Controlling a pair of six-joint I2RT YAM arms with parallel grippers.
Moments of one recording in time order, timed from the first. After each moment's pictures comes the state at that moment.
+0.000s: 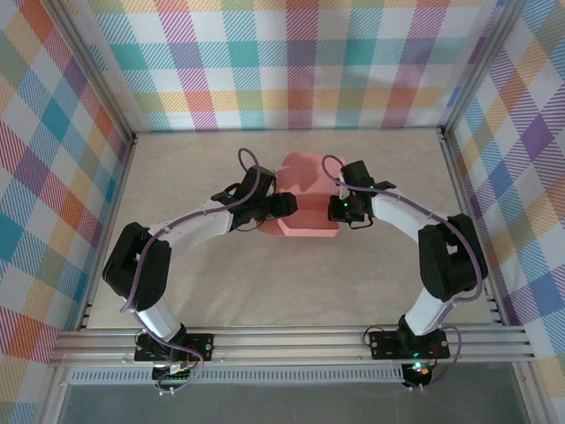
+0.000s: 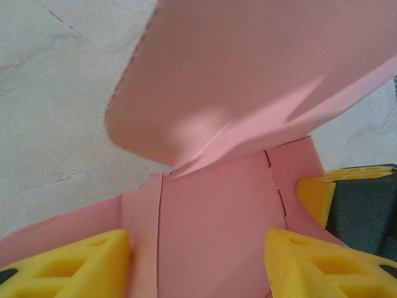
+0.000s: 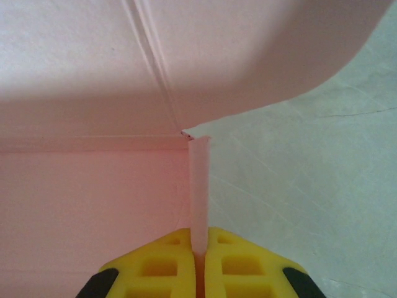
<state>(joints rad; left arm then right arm) -0.62 1.68 1.16 -0.26 0.13 -0.72 0.40 1.69 1.12 -0.52 -0.21 0.38</state>
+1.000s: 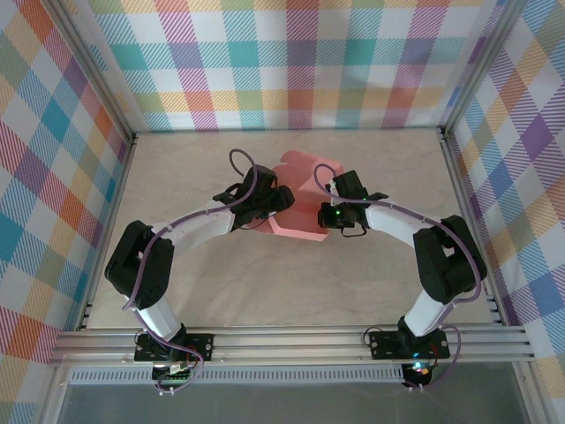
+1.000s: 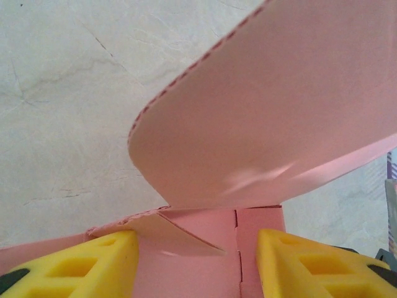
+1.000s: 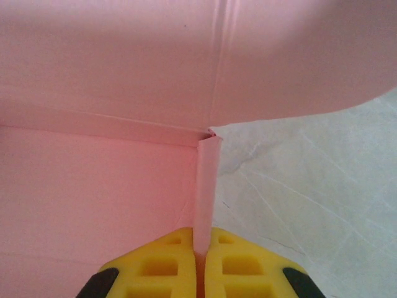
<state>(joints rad) -0.63 1.70 1.16 -0.20 0.02 -0.92 0.47 1.68 1.02 -0.35 -0.24 0.42</state>
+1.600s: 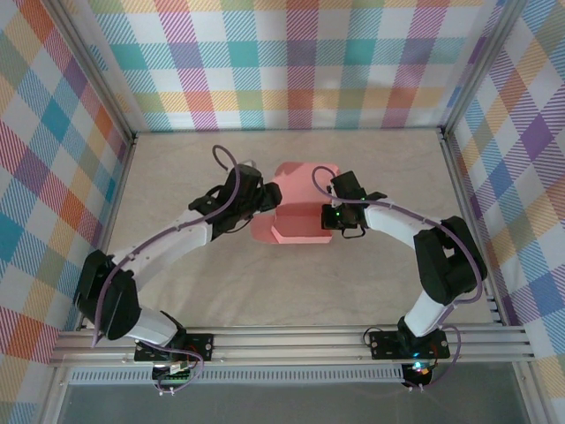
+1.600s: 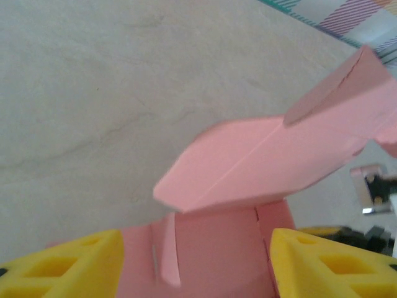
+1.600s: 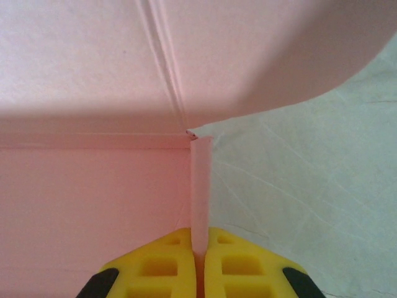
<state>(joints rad) -0.65 1.43 1.10 -0.36 -0.14 -0.76 0.48 1.67 1.04 -0.42 -0.13 0.41</state>
